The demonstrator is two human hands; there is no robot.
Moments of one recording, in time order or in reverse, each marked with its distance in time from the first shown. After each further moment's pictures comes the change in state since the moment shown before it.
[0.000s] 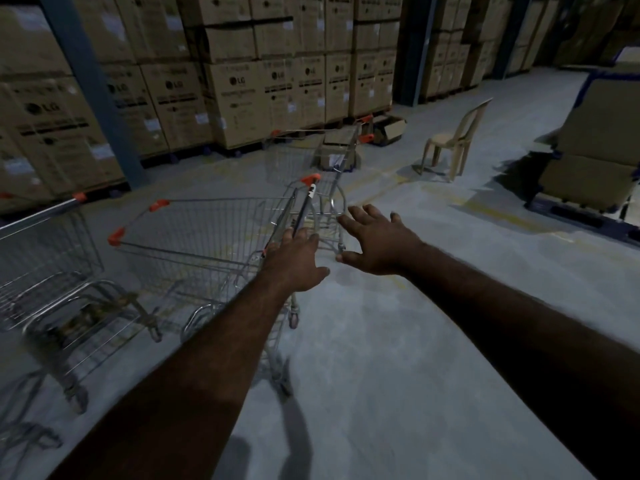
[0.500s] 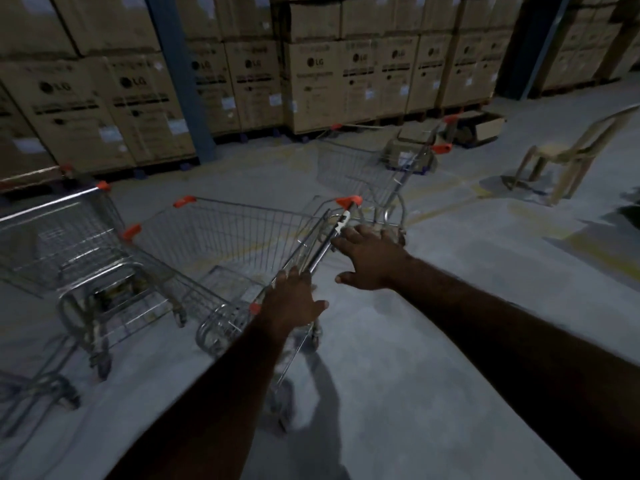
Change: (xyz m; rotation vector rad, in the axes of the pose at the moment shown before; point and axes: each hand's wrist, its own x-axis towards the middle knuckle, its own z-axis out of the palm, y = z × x) left_hand 0.213 -0.032 0.076 -0.142 -0.098 -0.378; right_hand 0.270 0.108 0.059 -0.058 -0.104 -0.358
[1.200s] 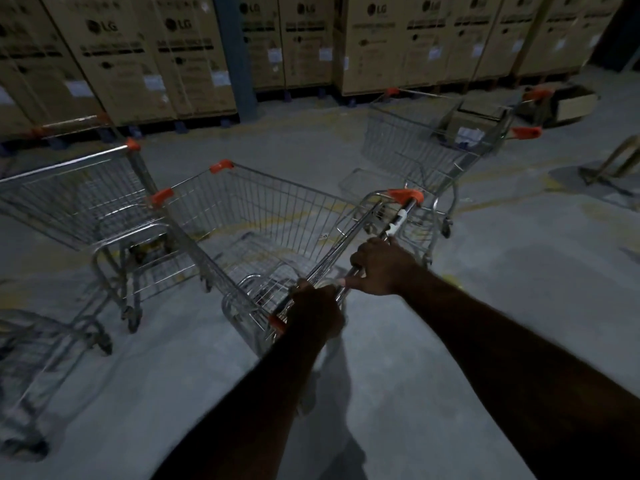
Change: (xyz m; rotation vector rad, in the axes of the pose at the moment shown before) left_hand 0.065 -0.026 0.035 -0.128 -0.047 -0.263; right_hand 0.149 0.007 0.085 -0.036 0.014 -0.209
